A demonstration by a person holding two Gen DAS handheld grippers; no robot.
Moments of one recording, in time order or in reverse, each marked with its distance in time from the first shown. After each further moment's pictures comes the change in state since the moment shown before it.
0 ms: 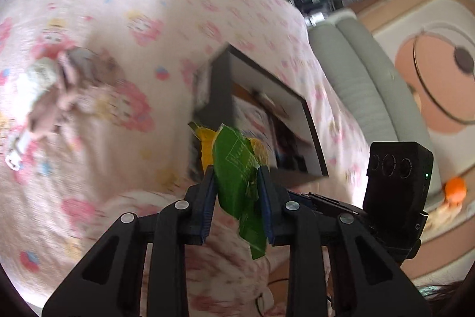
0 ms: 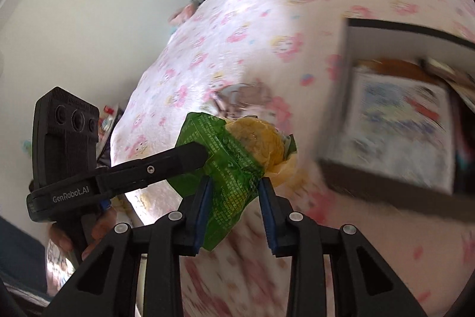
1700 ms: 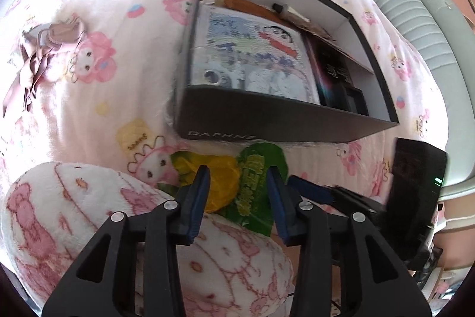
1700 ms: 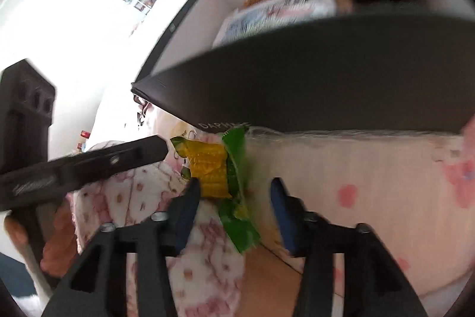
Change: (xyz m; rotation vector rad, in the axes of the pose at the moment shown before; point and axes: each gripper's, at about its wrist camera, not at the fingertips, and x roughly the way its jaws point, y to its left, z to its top) left arm 0.126 -0.040 -0.040 0.072 0.230 0.363; right arm 0.040 -0.149 -0.059 0.218 0.015 -0.038
